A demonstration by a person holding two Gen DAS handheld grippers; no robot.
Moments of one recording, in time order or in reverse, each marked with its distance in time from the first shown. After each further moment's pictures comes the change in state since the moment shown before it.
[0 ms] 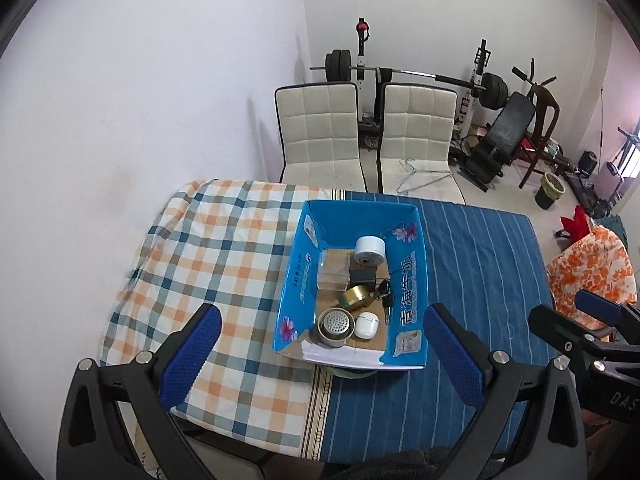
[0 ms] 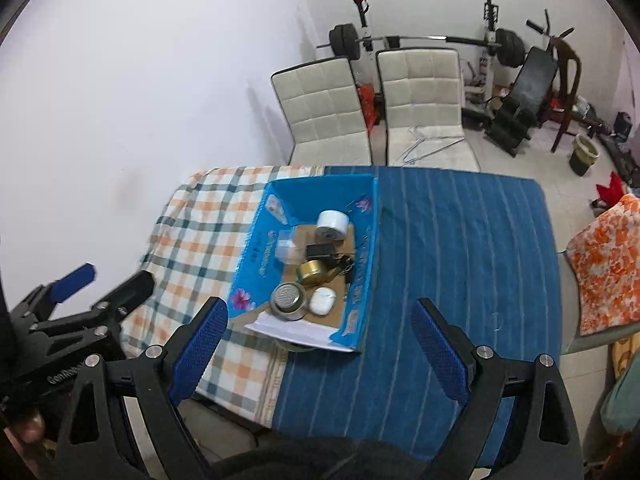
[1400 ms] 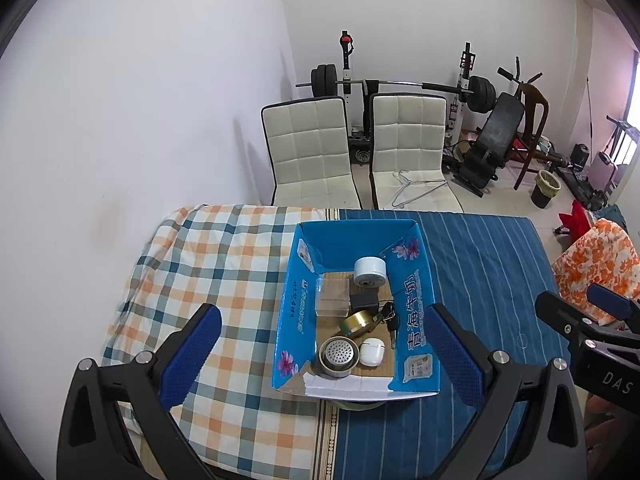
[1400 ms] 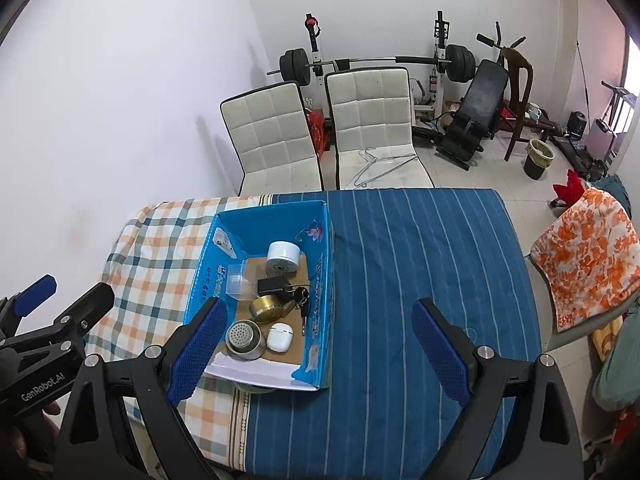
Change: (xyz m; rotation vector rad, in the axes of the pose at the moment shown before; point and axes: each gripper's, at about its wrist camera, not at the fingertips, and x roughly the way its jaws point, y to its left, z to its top) left arm 0.031 -0.004 0.008 0.063 -0.067 -0.014; right arm 0.036 -0.016 0.010 0.061 -0.099 -0.150
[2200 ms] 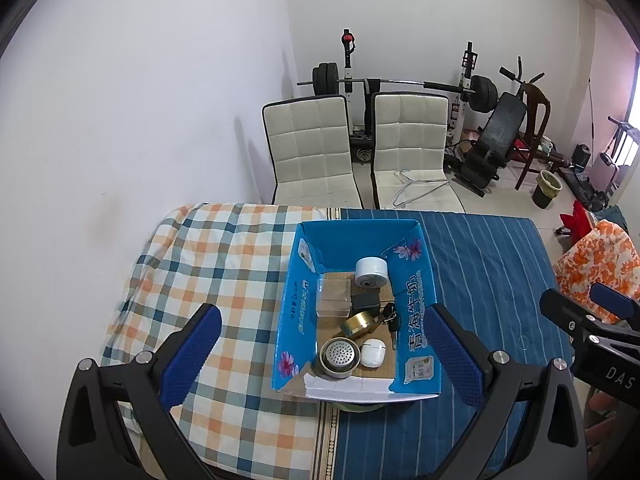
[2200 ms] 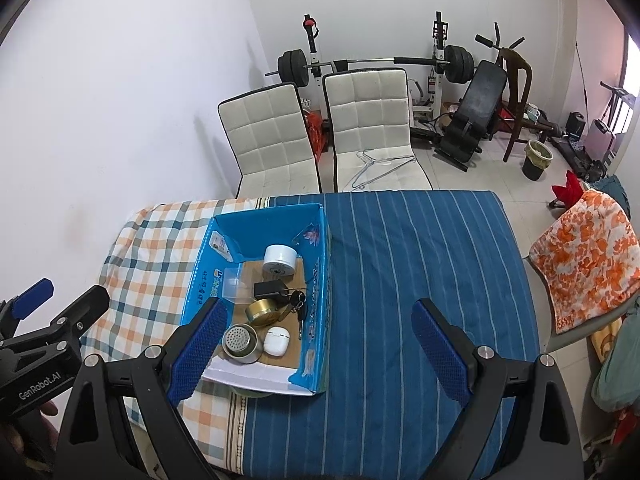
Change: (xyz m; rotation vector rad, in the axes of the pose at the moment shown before) left arm 0.005 0.001 -0.002 -0.004 0.004 0.004; right arm 0.005 -0.005 0.004 -0.001 -0.003 -0.007
